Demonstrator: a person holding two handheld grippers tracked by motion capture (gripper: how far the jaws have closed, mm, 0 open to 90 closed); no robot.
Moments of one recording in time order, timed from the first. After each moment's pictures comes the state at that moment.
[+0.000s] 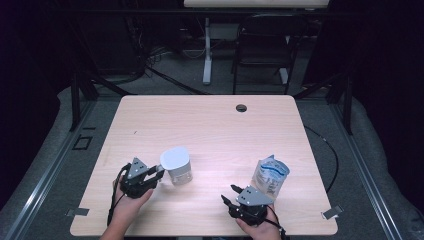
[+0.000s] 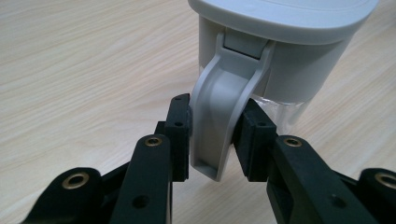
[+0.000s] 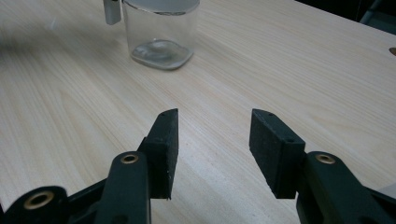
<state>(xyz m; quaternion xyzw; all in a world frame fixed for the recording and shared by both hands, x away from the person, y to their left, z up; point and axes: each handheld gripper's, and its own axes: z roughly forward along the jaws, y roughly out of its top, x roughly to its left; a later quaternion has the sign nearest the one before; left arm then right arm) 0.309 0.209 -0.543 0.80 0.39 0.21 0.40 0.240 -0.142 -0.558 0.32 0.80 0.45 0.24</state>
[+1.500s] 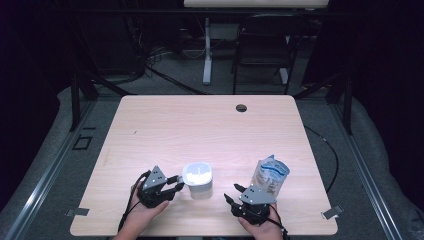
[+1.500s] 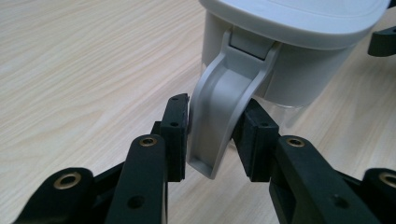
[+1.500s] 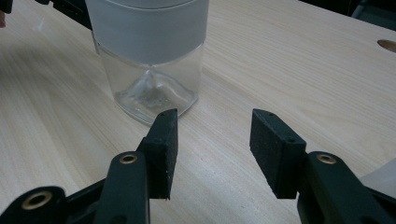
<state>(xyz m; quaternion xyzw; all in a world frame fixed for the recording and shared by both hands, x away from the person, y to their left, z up) 0.292 0.171 -0.548 0.83 0.32 0.15 0.44 0.242 -0.148 -0.558 0.34 0.79 0.45 0.24</state>
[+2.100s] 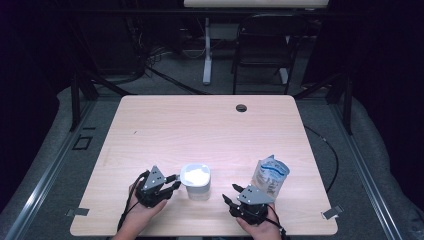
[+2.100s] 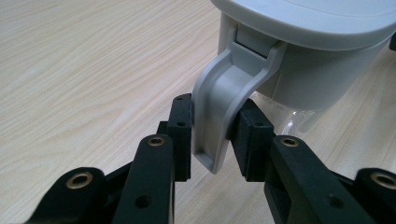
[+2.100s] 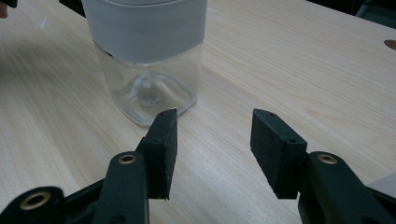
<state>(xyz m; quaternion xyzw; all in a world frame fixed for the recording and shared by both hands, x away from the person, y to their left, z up) 0.290 0.170 -0.546 0.84 0.31 0.18 0.42 0.242 -0.144 -0.560 0.33 0.79 0.45 0.24</state>
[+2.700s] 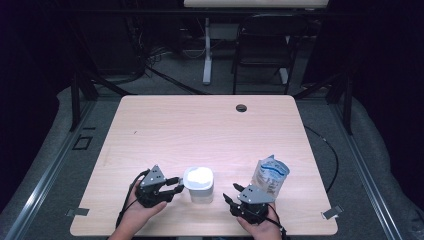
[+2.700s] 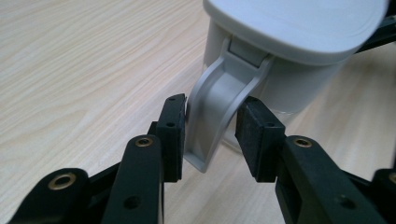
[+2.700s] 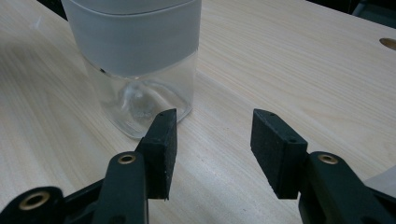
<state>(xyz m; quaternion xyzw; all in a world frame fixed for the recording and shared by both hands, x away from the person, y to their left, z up) 0.292 0.177 -0.535 0.84 0.29 0.10 0.44 0.244 -0.146 -0.560 0.34 0.79 0.45 0.24</state>
